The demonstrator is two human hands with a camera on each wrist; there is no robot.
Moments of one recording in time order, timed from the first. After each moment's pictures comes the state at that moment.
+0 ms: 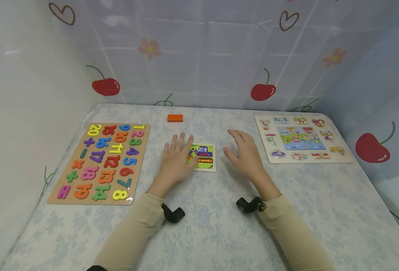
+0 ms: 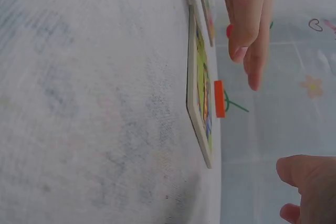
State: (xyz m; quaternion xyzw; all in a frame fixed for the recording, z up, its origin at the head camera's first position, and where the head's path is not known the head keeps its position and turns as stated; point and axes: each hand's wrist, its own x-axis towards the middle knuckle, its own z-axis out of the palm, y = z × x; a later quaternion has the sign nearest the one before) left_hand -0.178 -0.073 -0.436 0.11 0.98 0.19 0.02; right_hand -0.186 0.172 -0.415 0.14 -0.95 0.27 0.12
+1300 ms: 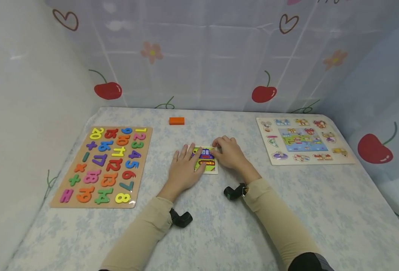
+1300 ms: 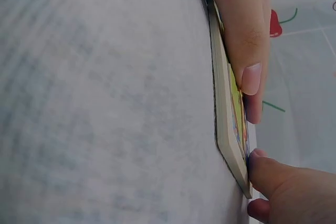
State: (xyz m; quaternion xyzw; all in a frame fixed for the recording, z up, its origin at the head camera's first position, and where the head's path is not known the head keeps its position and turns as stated) left_hand -0.178 -0.060 -0.473 0.14 0.98 0.15 0.01; right_hand -0.232 0.133 -0.445 0.13 -0.97 0.22 -0.03
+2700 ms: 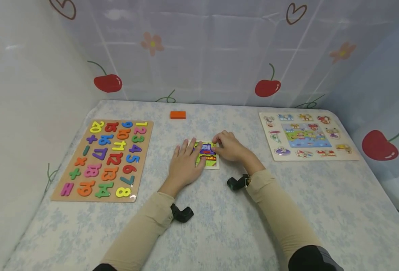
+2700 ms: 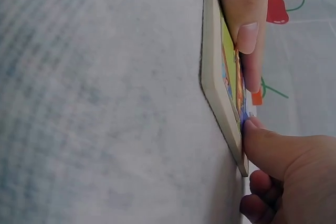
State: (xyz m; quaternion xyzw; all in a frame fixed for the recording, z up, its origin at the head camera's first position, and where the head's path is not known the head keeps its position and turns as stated) left_hand -0.180 -0.060 -0.475 0.13 0.98 0.15 0.01; right_hand -0.244 0.138 -0.435 0.19 -0.94 0.26 -0.13
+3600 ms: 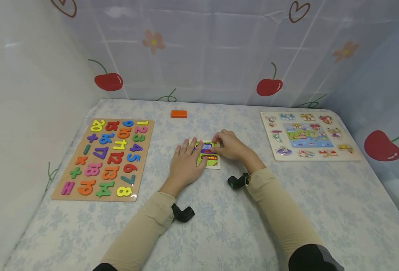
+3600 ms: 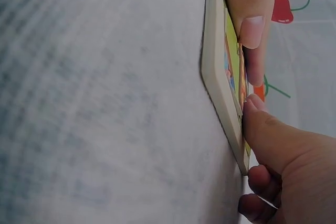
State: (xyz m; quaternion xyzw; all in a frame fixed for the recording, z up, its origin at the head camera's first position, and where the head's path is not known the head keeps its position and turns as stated) left_hand -0.178 -0.061 -0.472 0.13 0.98 0.15 0.01; right_hand -0.246 0.134 -0.429 0.19 -0.94 0.24 -0.13
